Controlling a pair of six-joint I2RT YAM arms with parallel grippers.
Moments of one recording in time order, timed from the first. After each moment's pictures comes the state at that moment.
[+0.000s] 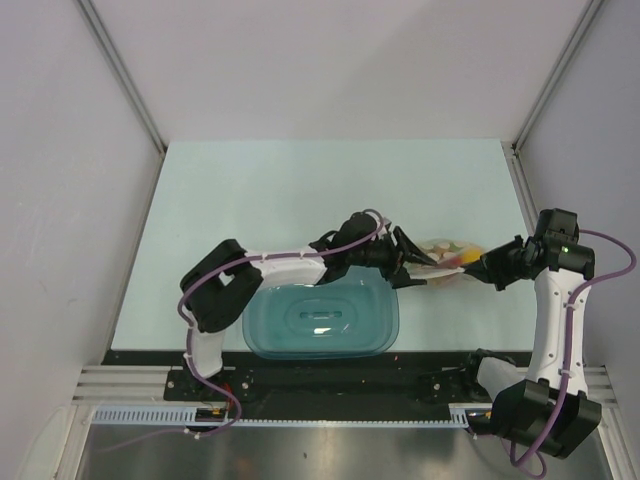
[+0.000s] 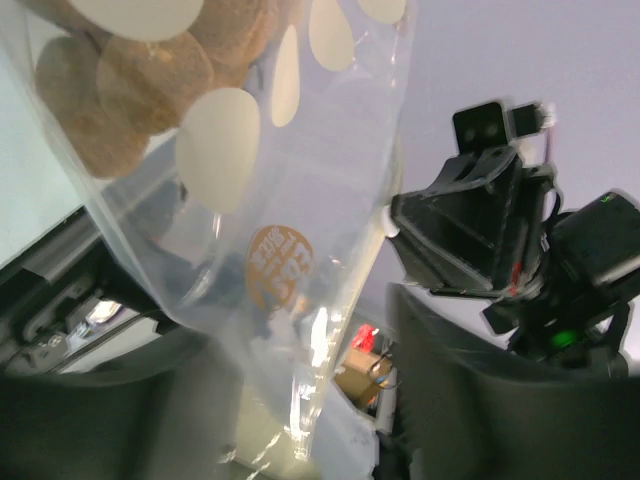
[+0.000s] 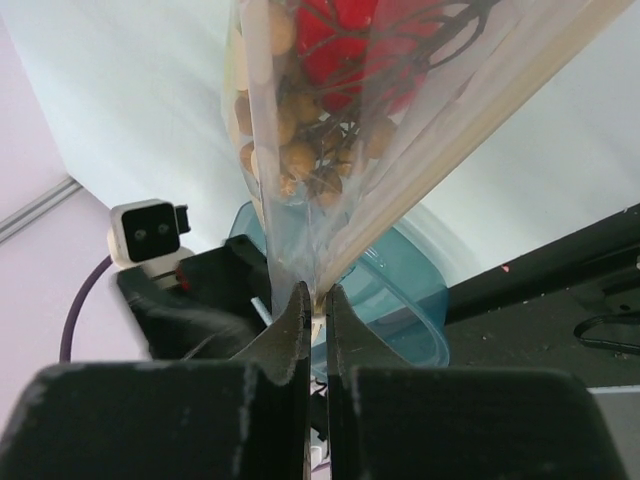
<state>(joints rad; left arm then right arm) -0.94 1.92 1.21 0.36 0.55 -1.73 -0.34 1.01 1.04 -1.17 -0.43 0.87</state>
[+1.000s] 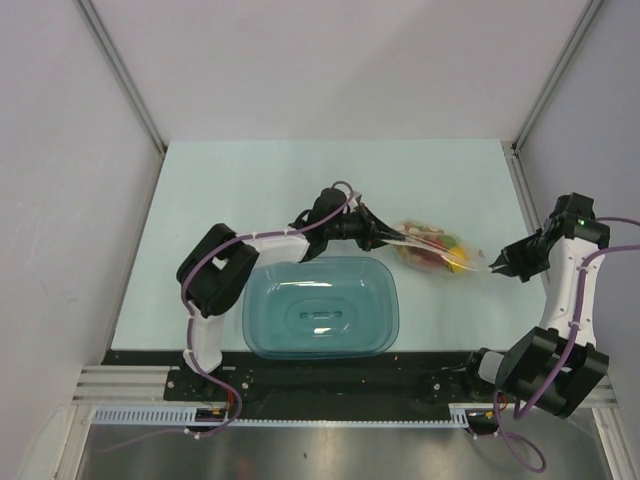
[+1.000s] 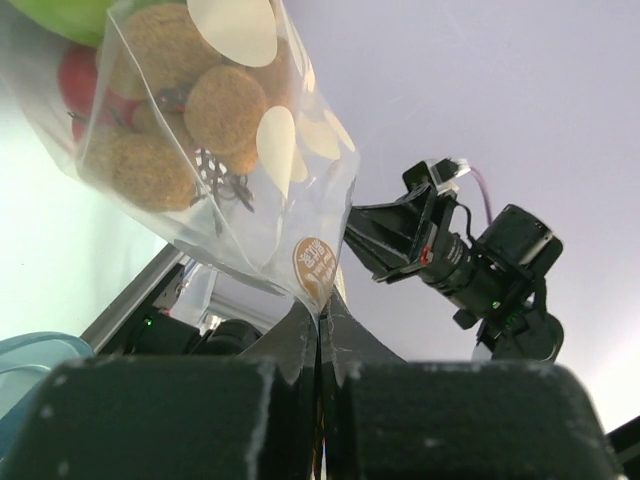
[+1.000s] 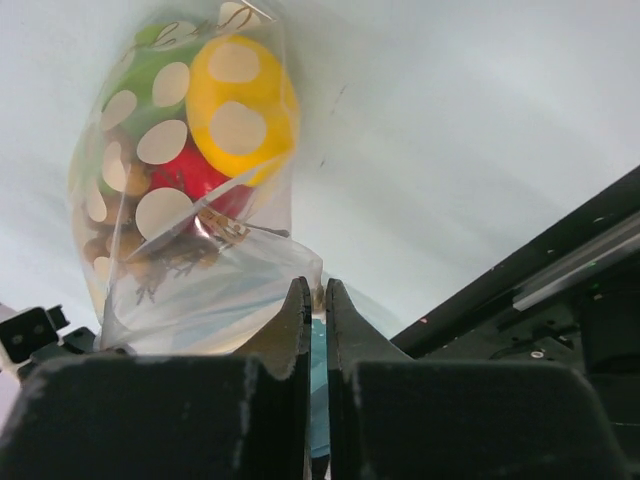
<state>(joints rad) -0.72 1.98 1.21 0.45 0.61 -1.68 -0.46 1.22 1.16 -1.20 -0.20 0.73</state>
